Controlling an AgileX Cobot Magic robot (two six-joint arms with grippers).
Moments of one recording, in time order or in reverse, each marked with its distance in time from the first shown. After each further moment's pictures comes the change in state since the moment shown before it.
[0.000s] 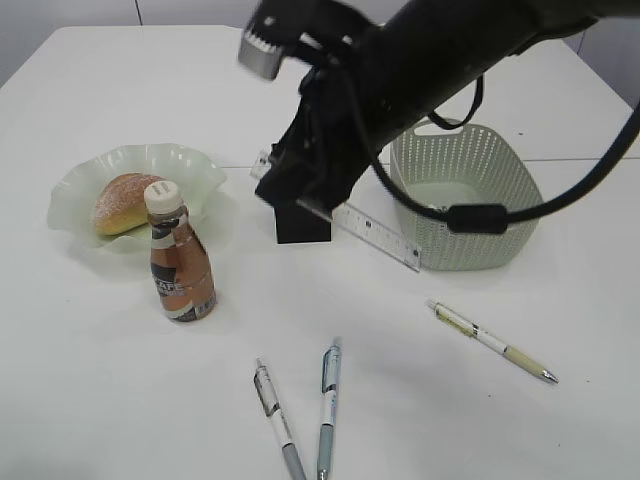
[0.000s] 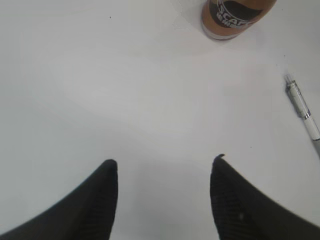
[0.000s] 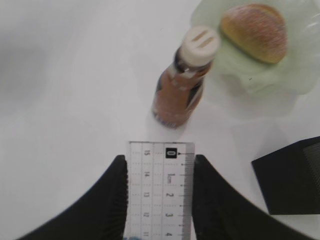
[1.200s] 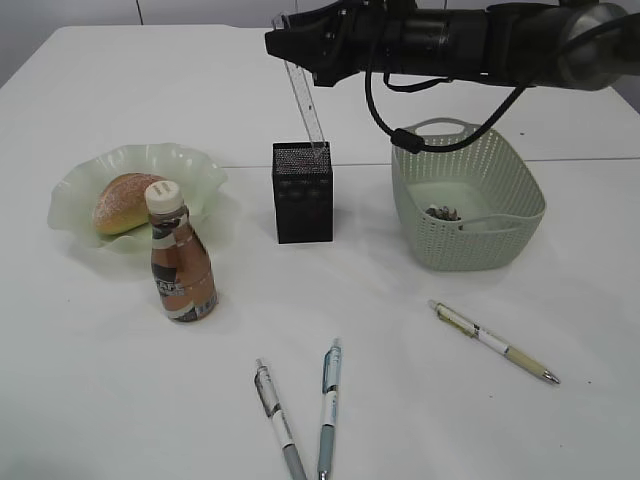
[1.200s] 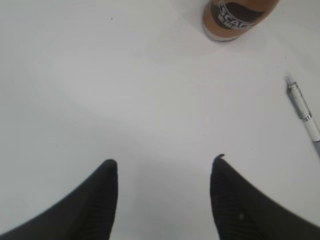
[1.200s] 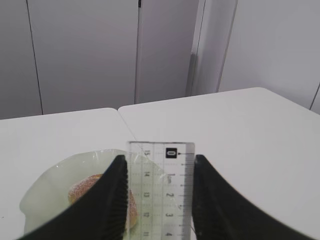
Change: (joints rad) left arm 0.000 0.000 0.000 0.000 -0.002 0.000; right arm -0.284 0.494 -0.392 1.132 0.044 -0.886
